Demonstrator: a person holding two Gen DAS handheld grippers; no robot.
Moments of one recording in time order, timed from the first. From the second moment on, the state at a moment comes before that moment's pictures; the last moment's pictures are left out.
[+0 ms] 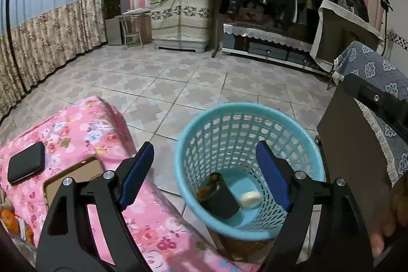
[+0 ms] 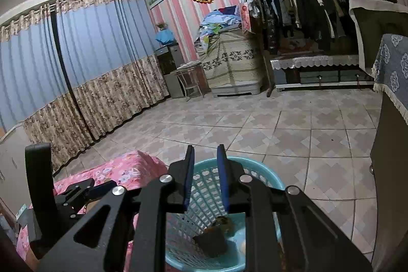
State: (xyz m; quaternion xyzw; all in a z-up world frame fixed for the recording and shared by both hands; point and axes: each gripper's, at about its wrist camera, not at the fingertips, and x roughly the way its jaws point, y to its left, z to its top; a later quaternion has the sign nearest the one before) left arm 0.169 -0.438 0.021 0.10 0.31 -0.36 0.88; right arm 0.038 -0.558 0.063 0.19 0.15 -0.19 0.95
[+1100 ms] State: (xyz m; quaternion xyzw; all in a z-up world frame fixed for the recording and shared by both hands) left arm 0.165 -0.017 0.048 0.02 0.28 -0.03 0.96; right arm 0.148 -0.297 0.073 0.14 0.20 0.03 0.97
